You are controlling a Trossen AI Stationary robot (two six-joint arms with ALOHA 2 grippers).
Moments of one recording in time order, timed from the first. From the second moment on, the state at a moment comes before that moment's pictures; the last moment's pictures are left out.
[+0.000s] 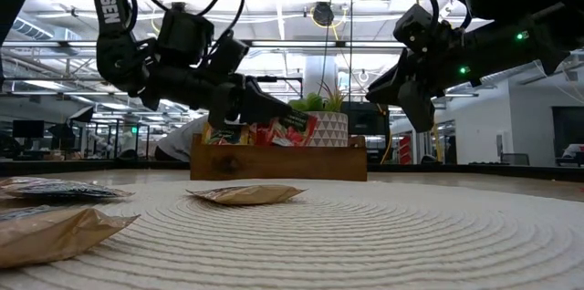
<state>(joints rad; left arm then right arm) 0.27 1.84 0.56 1.11 0.28 0.43 0.20 1.54 0.37 0.90 0.91 -0.55</state>
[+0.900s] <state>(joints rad) 0.13 1.48 0.75 0.42 -0.21 0.22 0.19 1.54 0.37 0.89 0.91 -0.55</state>
